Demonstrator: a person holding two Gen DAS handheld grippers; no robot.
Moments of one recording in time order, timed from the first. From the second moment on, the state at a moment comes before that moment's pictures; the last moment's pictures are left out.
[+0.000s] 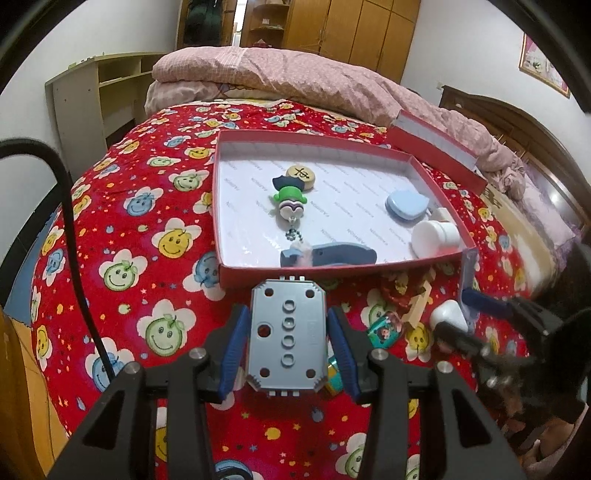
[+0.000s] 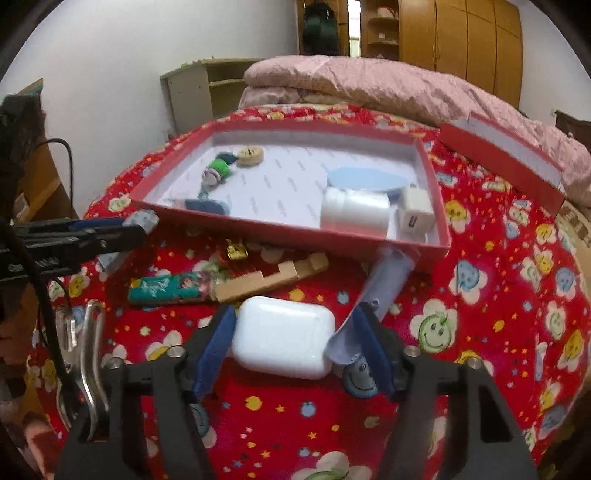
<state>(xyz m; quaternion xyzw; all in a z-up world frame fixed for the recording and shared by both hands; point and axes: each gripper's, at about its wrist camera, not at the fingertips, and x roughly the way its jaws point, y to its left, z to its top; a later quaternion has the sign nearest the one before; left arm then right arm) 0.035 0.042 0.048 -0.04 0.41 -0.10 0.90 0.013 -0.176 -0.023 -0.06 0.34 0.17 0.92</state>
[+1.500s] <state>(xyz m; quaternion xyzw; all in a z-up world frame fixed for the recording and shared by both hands) 0.045 0.039 0.079 -0.04 0.40 -0.12 0.91 0.034 -0.179 0.006 -0.17 0.40 0.31 0.84</state>
